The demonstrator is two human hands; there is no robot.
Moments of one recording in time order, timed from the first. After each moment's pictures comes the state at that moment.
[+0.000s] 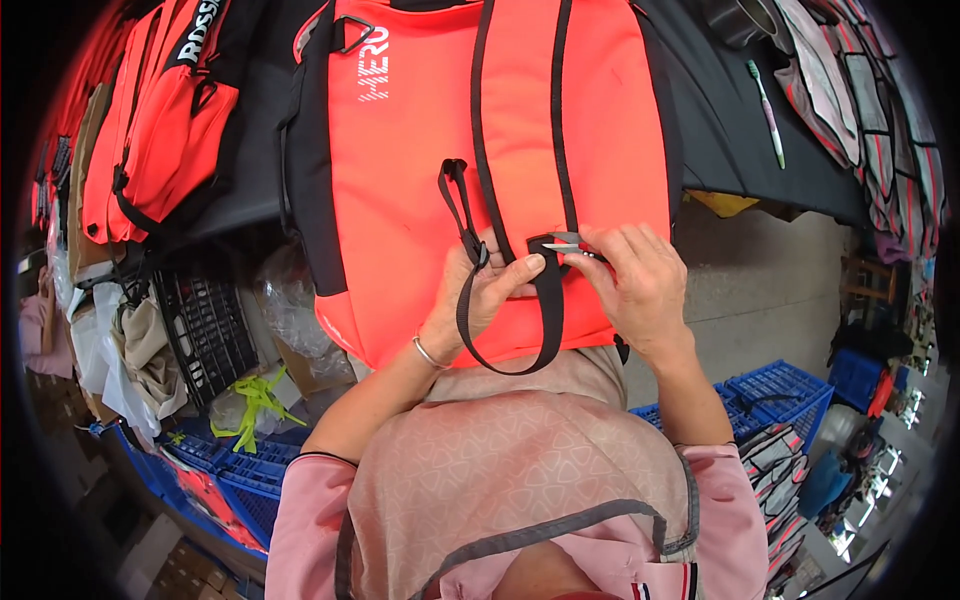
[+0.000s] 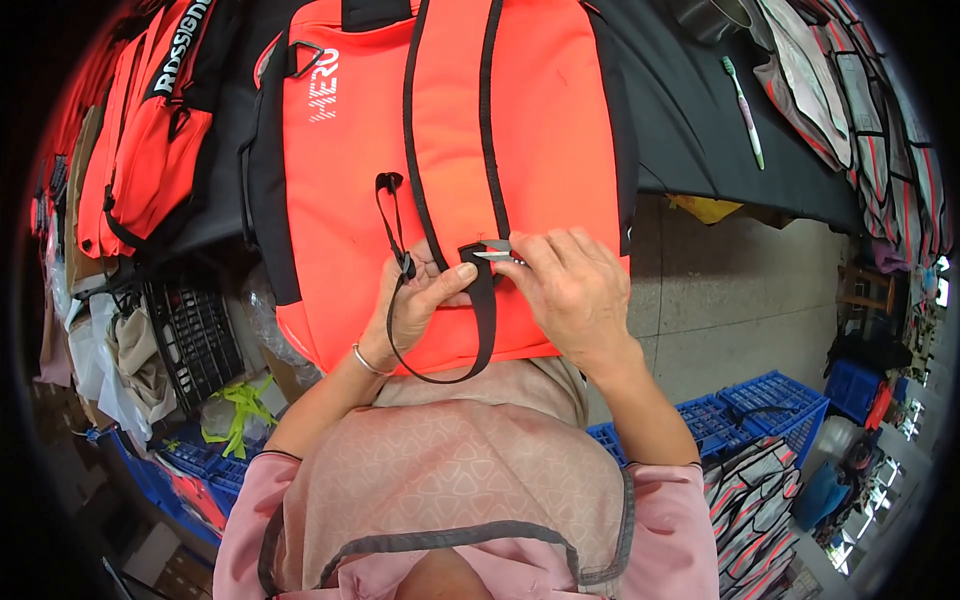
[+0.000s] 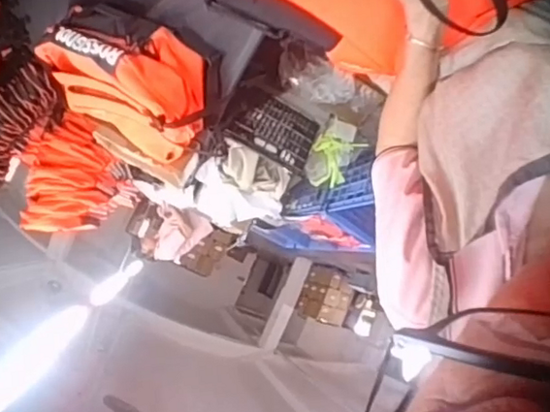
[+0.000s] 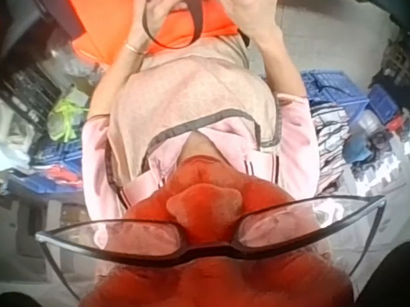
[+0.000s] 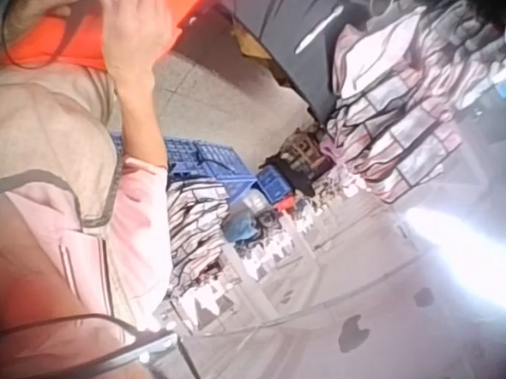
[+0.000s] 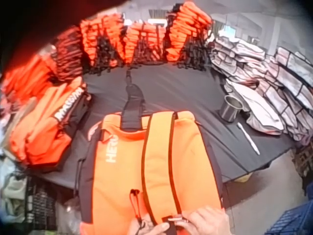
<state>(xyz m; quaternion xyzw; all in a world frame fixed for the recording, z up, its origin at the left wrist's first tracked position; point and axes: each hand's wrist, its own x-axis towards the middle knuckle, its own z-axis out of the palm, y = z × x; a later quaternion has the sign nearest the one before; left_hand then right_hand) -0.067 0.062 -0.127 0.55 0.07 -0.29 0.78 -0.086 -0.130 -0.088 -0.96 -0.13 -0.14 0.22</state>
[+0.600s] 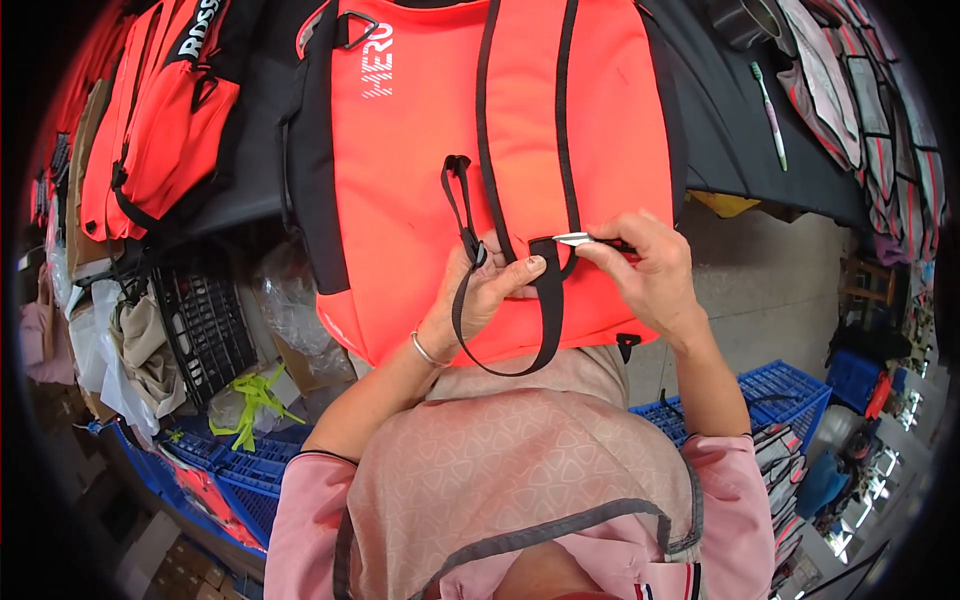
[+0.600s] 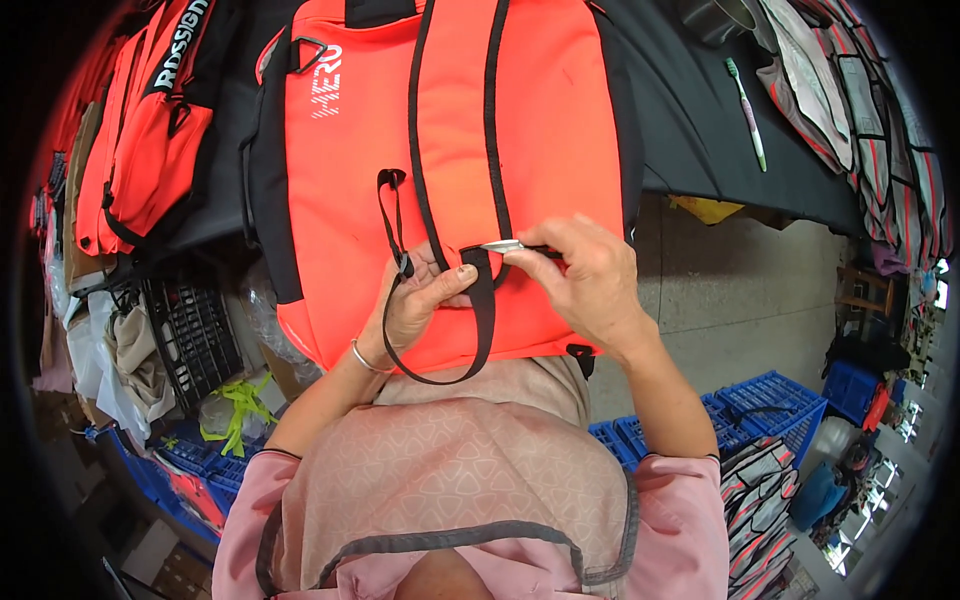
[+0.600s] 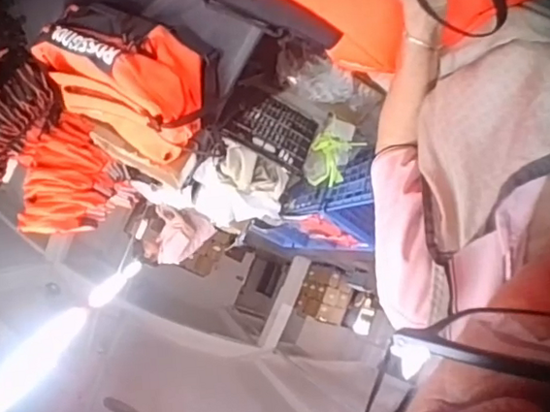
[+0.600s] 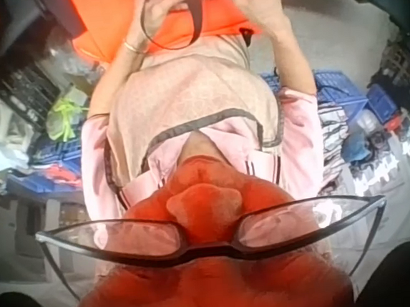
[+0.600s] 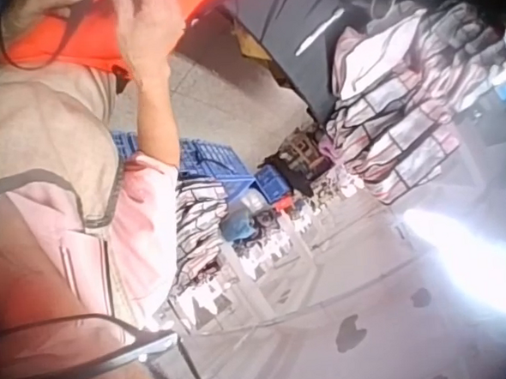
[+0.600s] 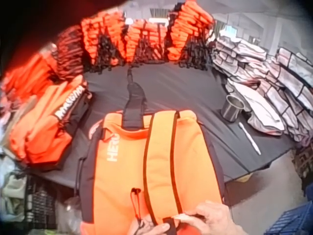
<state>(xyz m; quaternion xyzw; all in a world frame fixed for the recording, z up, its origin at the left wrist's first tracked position) -0.068 0.071 -0.141 0.54 0.06 -0.31 0.78 -0.073 -0.144 -0.084 -0.93 -0.10 -0.02 0.36</state>
